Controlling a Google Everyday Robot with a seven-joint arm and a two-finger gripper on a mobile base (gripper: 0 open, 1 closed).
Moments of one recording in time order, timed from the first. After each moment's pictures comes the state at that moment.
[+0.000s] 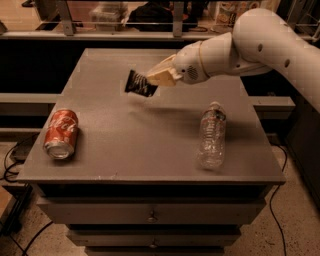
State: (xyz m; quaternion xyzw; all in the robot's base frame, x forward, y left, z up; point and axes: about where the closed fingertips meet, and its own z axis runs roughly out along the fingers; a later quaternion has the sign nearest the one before) arm 0.633 0.023 0.923 -0.52 0.67 0.28 0.44
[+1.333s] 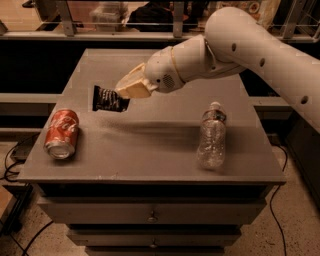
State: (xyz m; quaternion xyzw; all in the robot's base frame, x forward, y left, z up) arm 0.571 0.088 0.925 -0.60 0.61 0.33 0.40
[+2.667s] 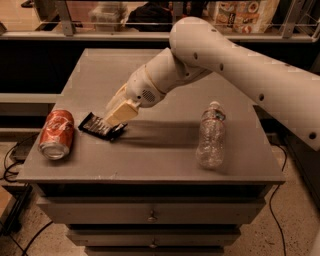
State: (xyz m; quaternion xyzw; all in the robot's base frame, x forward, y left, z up) arm 0.552 0.127 0.865 -0.65 0.62 0.32 0.29
